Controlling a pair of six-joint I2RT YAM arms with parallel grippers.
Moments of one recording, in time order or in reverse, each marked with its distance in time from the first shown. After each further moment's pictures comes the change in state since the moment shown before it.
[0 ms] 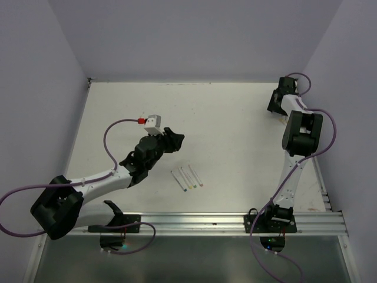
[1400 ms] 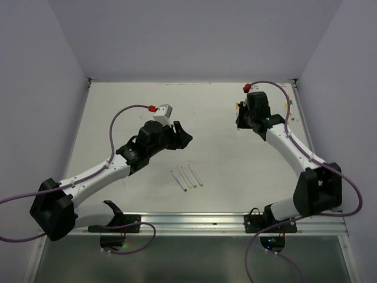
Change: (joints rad) left arm 0.004 -0.002 0.277 -0.454 0.203 0.002; right arm 0.431 -0.774 -0.611 -0.002 -0.164 0.084
